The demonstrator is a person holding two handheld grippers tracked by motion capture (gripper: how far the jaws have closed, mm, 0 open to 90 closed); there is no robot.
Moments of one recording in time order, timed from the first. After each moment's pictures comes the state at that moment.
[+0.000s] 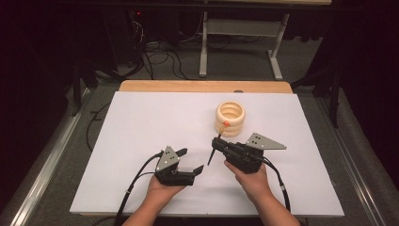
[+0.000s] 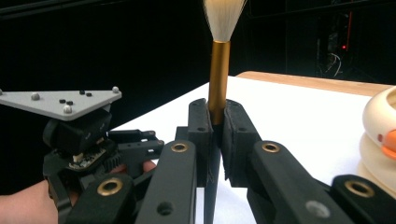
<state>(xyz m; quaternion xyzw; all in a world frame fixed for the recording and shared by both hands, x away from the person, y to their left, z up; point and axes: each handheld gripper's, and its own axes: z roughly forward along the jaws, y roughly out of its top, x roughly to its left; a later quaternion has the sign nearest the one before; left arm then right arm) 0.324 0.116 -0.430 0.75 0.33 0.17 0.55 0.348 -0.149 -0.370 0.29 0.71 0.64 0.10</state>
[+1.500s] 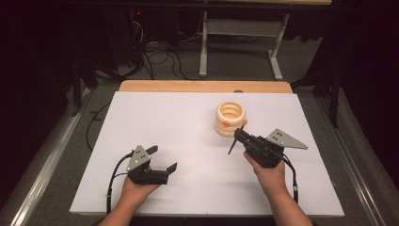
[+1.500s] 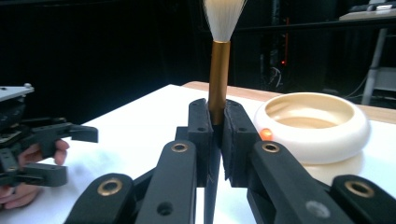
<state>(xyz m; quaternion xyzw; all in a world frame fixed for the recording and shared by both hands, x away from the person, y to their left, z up) 0.317 0.186 -0.431 0.73 0.37 0.21 0.54 0.359 -0.196 -0.365 0.33 0.69 0.62 0.20</state>
